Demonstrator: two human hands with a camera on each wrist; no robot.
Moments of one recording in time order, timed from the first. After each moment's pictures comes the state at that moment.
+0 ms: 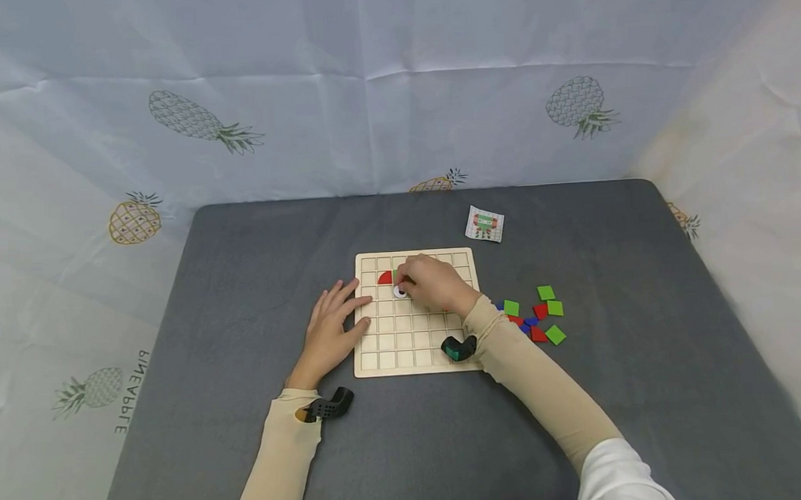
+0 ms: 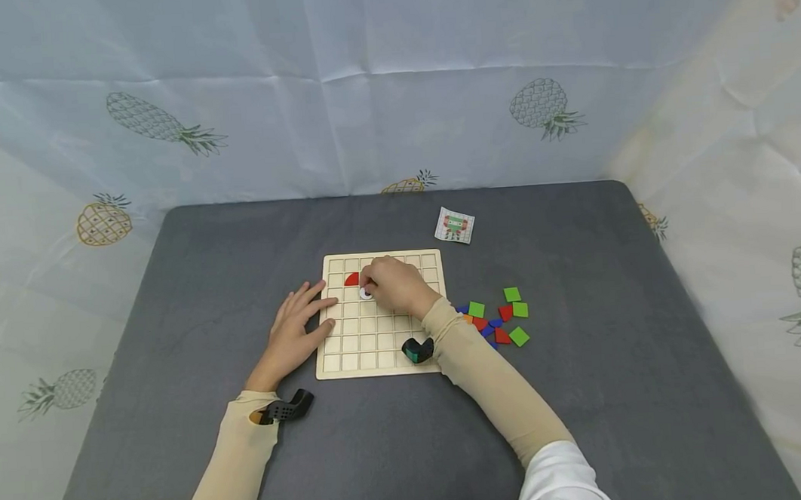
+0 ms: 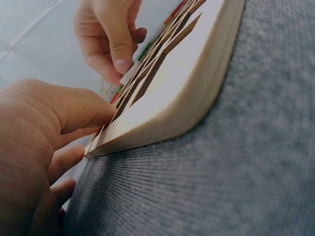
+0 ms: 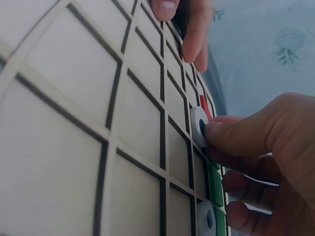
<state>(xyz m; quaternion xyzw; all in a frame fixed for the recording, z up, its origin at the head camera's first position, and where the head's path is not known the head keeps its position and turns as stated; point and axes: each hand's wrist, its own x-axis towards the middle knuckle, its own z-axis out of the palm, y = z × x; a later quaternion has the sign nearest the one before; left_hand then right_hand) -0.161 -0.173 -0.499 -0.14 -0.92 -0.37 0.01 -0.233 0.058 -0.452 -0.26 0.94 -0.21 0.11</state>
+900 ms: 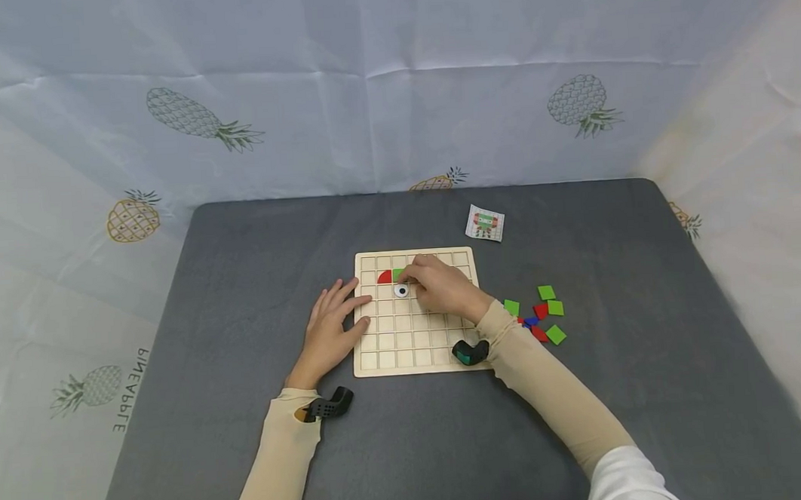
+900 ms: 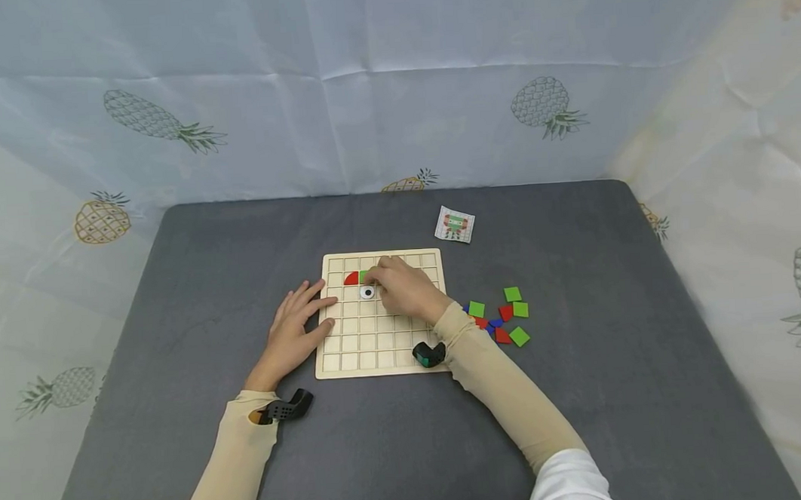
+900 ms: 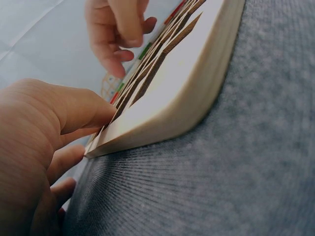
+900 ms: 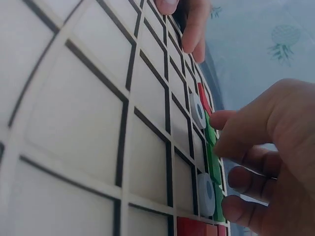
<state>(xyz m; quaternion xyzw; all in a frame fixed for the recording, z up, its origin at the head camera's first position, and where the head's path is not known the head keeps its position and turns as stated) -0.163 -0.173 -0.500 -0.13 -0.92 -0.37 -0.01 -0.225 0.071 -0.454 -0.26 0.93 -0.22 0.10</state>
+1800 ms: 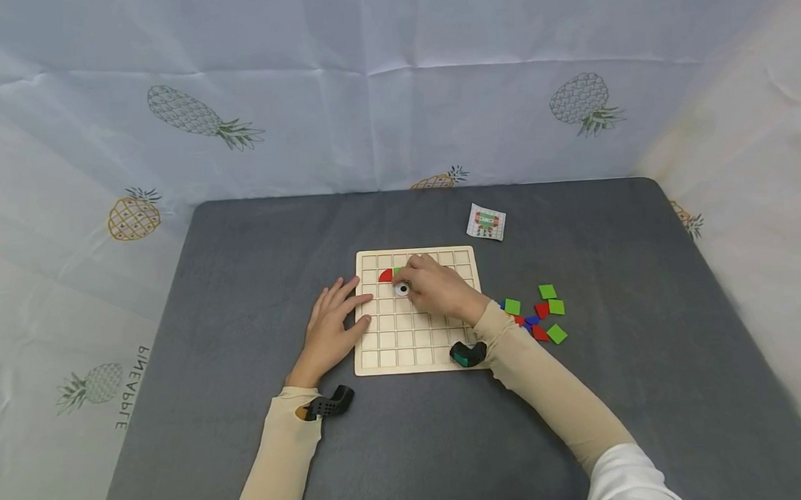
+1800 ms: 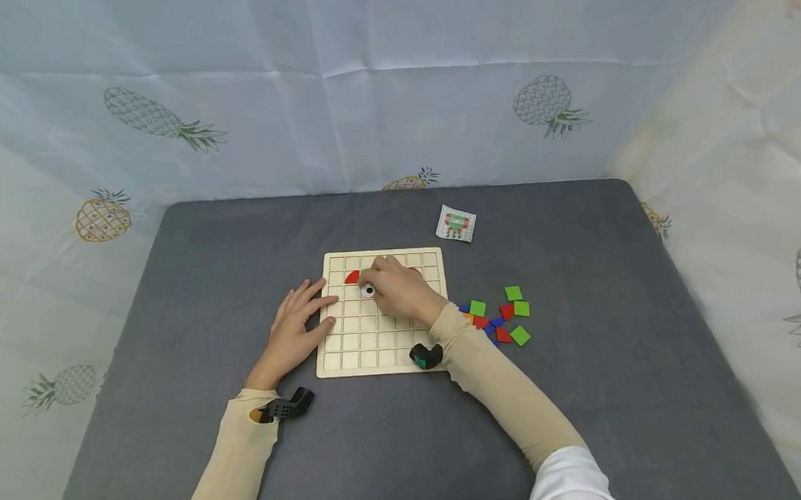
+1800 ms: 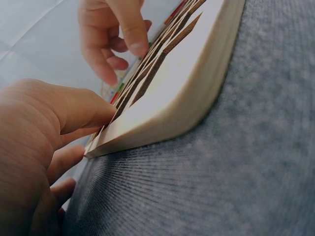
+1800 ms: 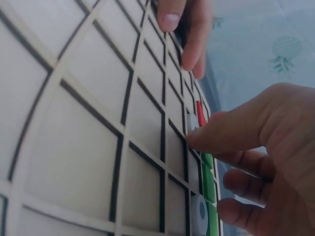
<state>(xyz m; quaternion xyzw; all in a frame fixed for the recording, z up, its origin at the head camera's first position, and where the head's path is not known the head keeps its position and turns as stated) -0.163 -0.172 -0.498 -0.13 -0.92 -0.37 -0.01 -0.223 0.066 -0.452 -0.29 0.93 -0.20 0.10</state>
